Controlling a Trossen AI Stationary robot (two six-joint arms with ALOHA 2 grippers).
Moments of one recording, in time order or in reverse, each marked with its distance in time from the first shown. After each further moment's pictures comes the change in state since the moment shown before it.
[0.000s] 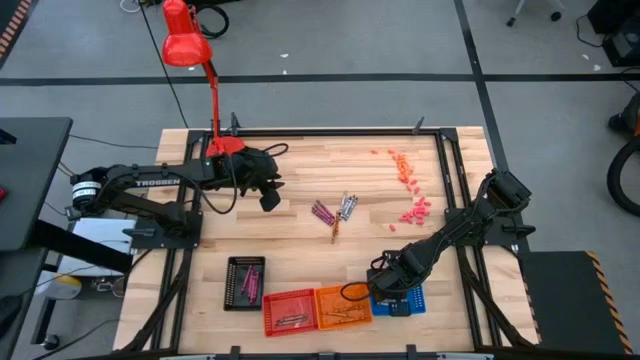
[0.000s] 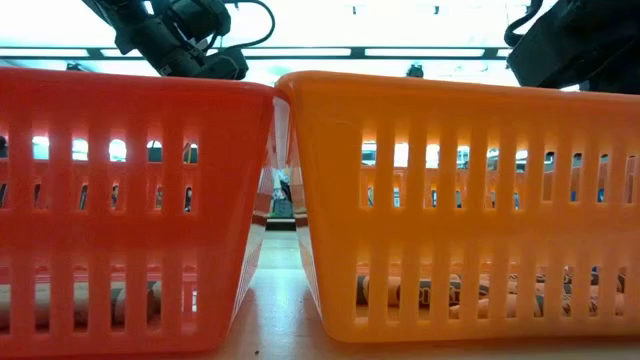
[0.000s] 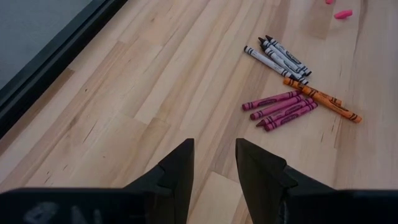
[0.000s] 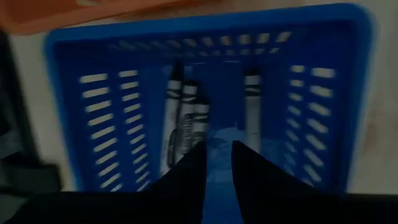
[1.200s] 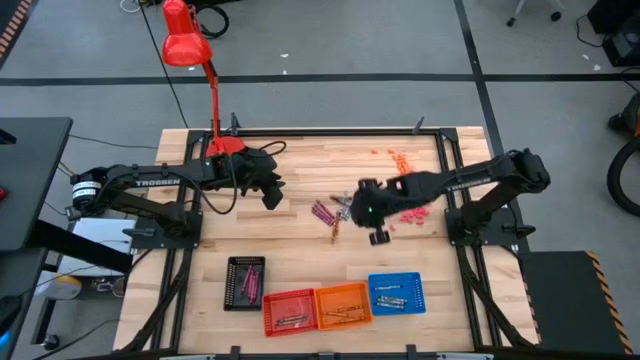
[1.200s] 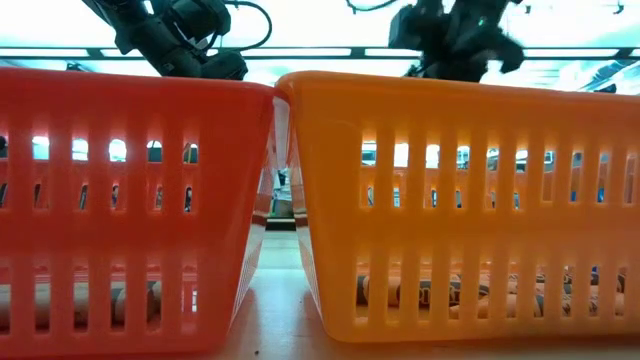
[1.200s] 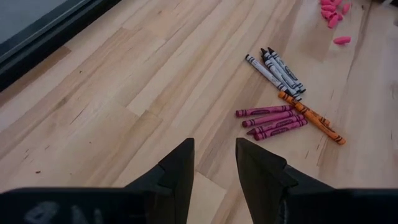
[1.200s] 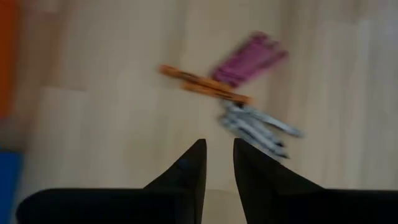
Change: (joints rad) left arm -0.003 0.000 0.000 0.005 0.000 -0.169; right arm -0.503 -0.257 0.066 -0.044 0.264 -0.752
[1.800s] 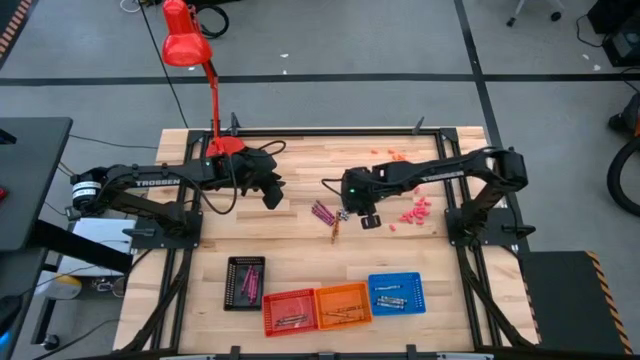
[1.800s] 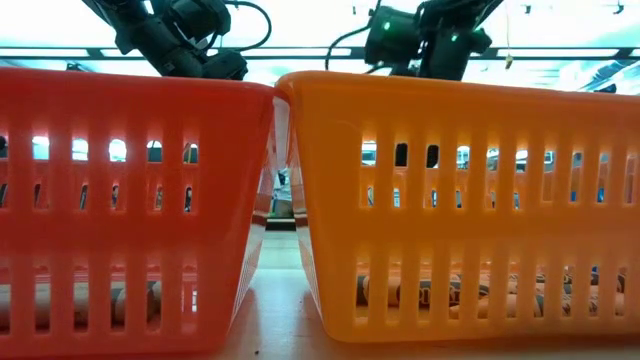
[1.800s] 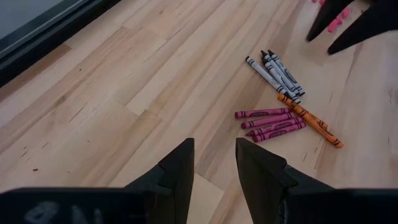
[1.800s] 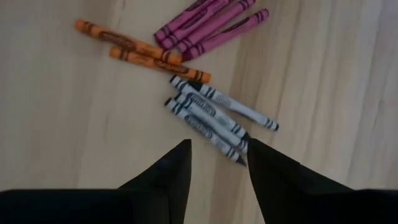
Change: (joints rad) left arm 0.000 0.000 0.000 0.003 0.000 -0.022; right arm -0.180 0.167 -0.001 0.074 -0.028 -0.207
